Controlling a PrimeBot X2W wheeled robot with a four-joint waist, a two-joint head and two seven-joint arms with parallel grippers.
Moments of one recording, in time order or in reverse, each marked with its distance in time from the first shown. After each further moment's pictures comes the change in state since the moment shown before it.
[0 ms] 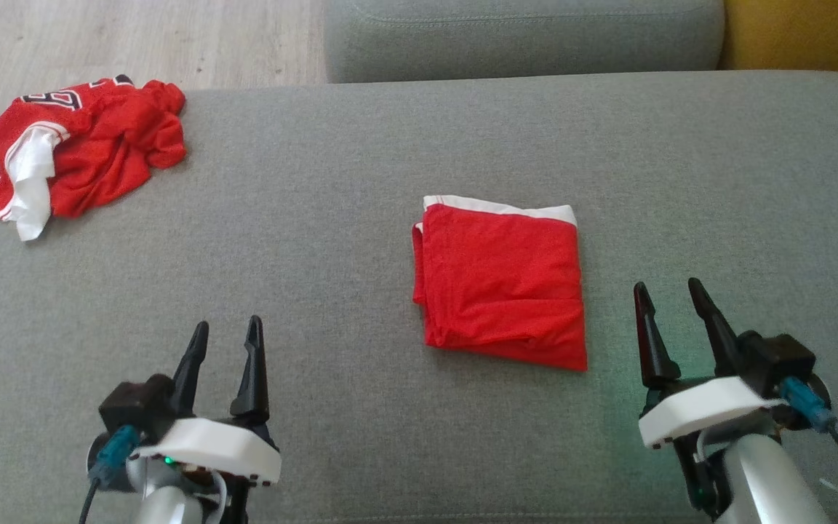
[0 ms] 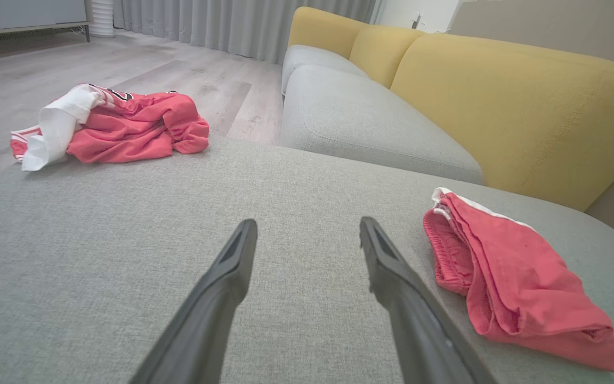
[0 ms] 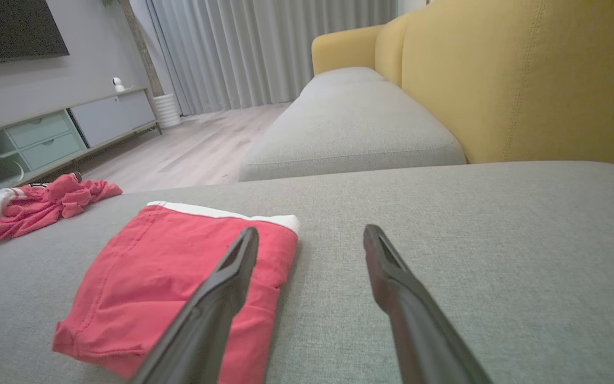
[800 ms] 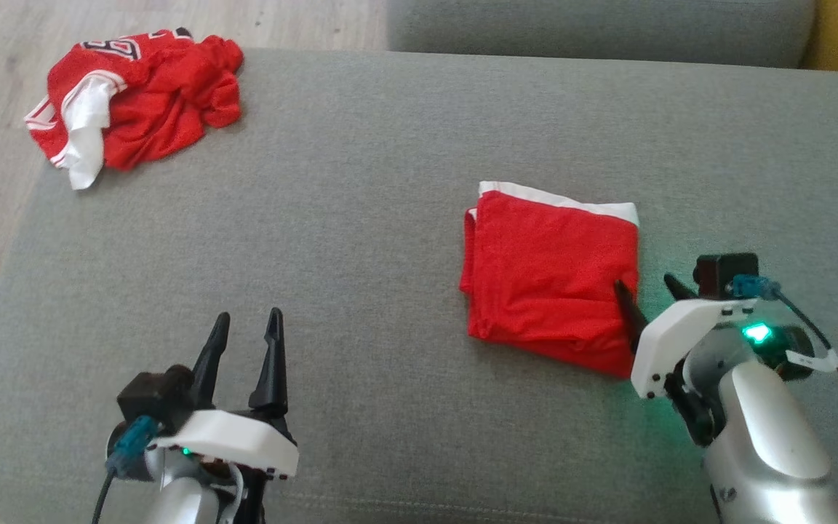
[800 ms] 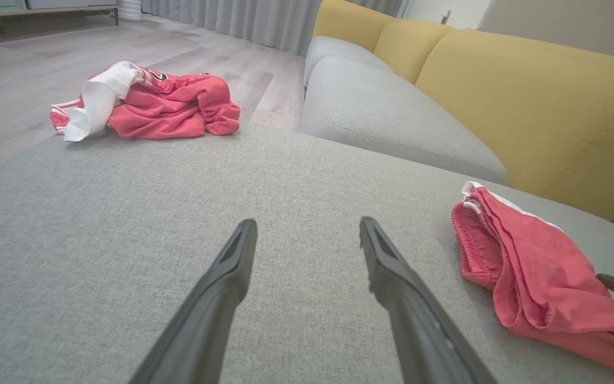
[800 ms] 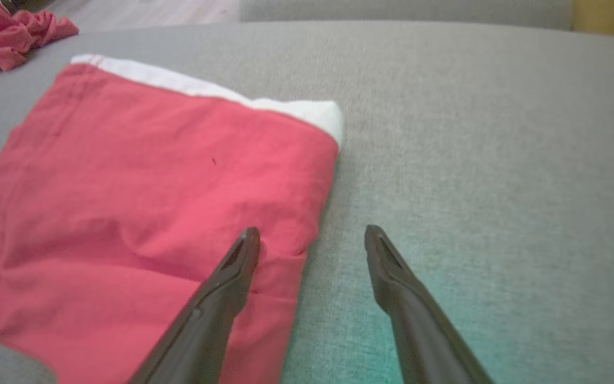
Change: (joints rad) left arm -0.023 0.000 -0.058 0.000 -0.029 0.011 0.000; right arm -0.233 0.000 -0.046 0.222 -0.081 0.000 0.459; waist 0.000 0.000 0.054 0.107
